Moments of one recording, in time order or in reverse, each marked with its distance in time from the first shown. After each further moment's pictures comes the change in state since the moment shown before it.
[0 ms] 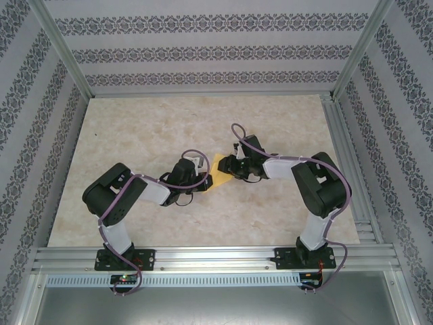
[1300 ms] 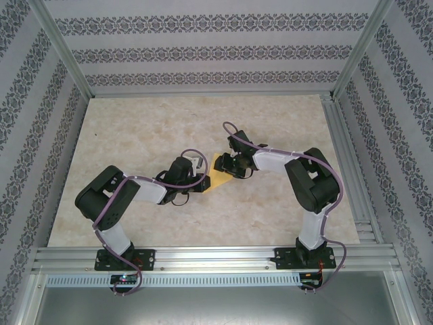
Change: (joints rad) left arm 0.024 -0.066 0.000 -0.129 0.045 0.116; right arm 0.052 0.082 0.201 -0.303 0.178 0.030
